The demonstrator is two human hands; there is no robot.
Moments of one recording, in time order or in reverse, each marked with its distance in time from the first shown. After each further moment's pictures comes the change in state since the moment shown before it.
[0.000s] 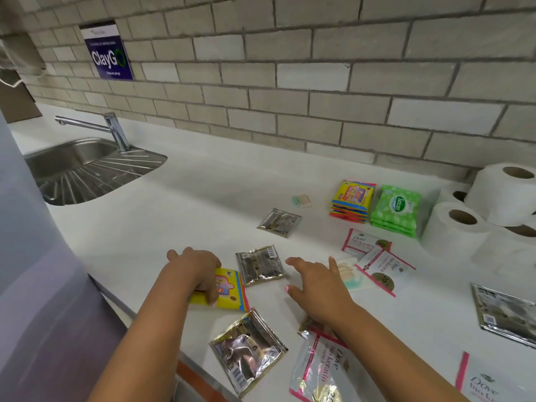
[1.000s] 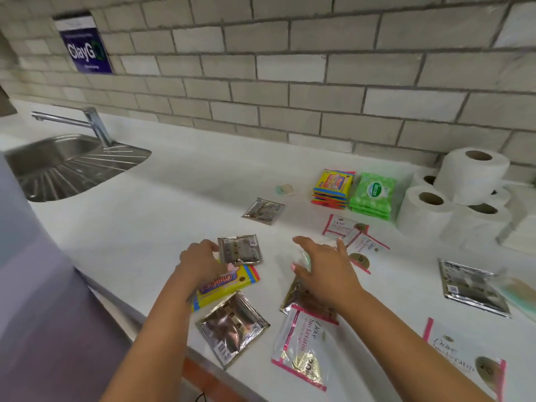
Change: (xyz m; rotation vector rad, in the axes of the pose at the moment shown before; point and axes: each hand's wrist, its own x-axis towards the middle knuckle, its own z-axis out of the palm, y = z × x) left_hand 0.012 0.027 0.040 -0.697 0.289 -0.008; right_hand -0.035 0.023 -0.022 0.001 0.148 0.067
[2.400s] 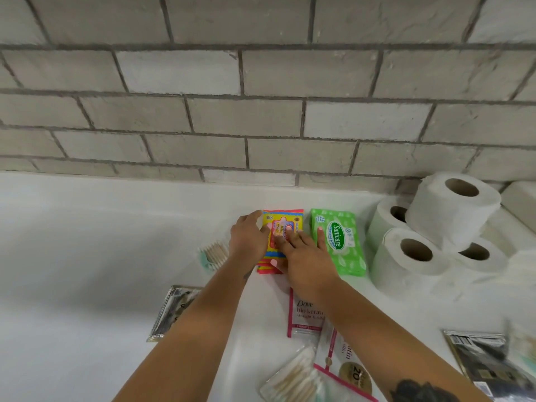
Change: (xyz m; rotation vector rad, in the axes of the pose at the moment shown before) left_hand 0.244 0.269 0.078 -0.319 0.025 0.481; right_hand 0.214 0.131 0.004 -0.334 -0.096 0.251
